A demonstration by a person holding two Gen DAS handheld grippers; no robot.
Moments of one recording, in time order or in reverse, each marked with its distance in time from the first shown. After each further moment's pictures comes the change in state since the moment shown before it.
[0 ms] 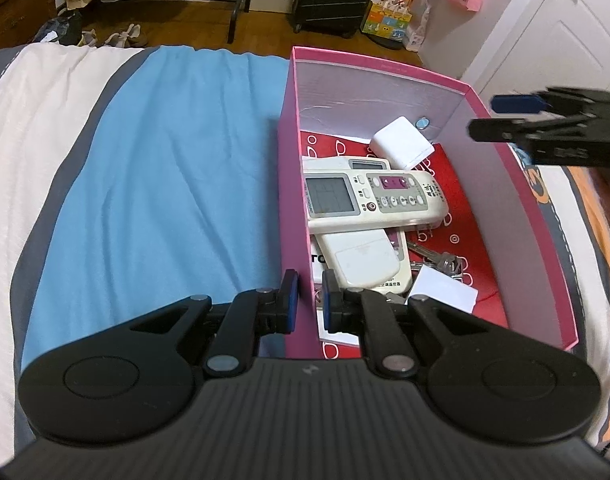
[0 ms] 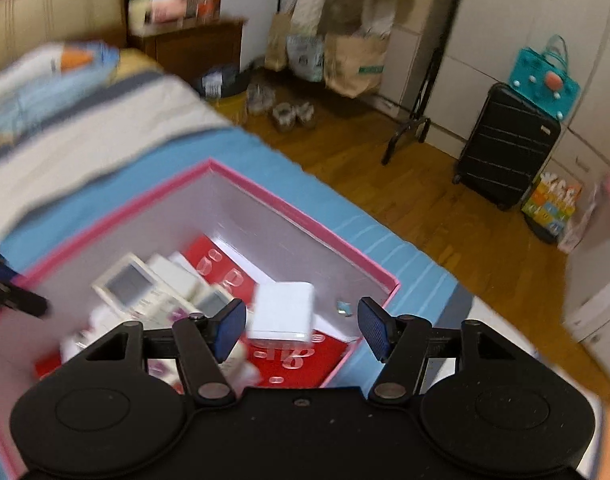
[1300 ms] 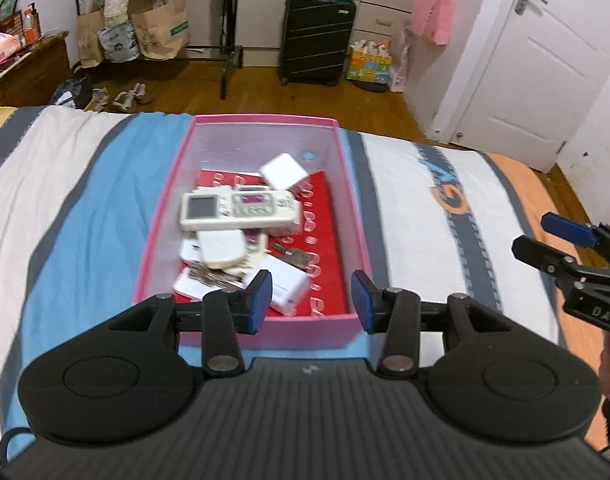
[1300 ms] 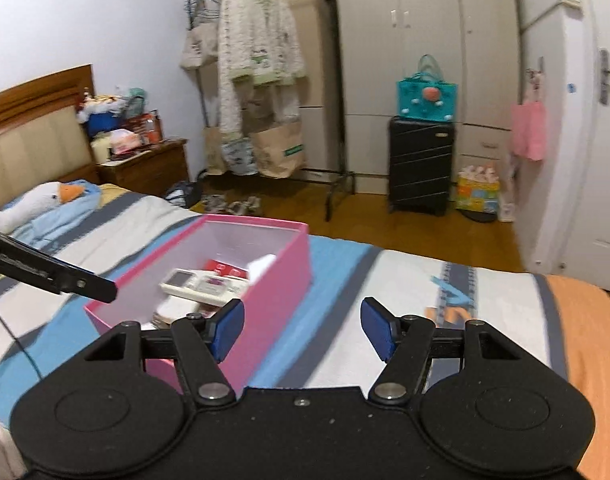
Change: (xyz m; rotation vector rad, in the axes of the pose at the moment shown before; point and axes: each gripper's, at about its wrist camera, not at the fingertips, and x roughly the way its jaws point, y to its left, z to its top) left arm -0.114 -0.179 -0.054 0.035 -0.161 0.071; right arm -0.197 0.006 -0.165 0.274 -0.291 -0.154
